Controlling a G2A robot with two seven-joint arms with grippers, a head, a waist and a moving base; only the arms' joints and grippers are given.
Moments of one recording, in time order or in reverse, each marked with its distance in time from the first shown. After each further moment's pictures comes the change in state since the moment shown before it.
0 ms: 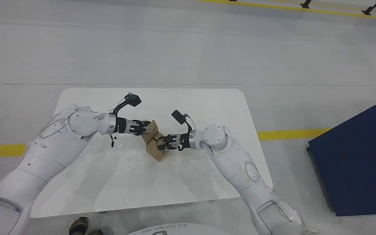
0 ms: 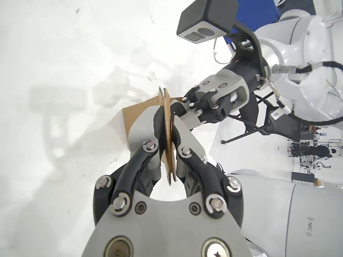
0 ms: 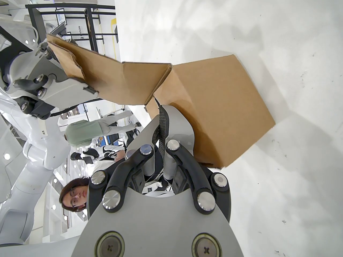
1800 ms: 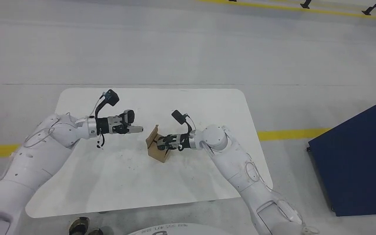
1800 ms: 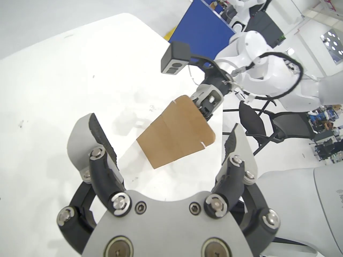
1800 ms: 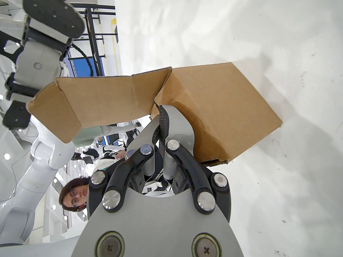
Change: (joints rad) left arm 0.072 0.051 -0.077 0.092 0.096 -0.360 0.290; right arm 0.000 0.000 0.000 0.000 0.000 0.000 0.000
